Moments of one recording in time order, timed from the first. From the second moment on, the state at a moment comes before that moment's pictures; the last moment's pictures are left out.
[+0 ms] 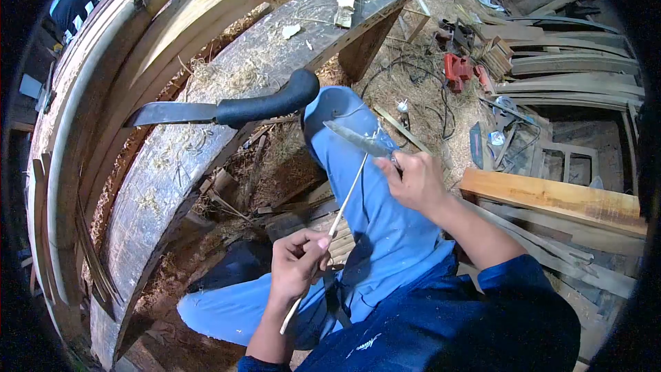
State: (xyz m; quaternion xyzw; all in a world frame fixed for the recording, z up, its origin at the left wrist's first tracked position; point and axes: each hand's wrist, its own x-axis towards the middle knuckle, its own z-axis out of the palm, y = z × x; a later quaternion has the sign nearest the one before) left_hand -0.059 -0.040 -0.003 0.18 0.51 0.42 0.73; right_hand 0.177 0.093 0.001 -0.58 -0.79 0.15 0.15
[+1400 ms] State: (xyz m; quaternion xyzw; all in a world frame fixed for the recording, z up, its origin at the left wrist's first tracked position) left_hand -0.028 0.004 -0.005 0.21 0.53 0.45 0.68; right_hand 0.156 0.073 0.013 -0.51 -0.84 0.11 0.14
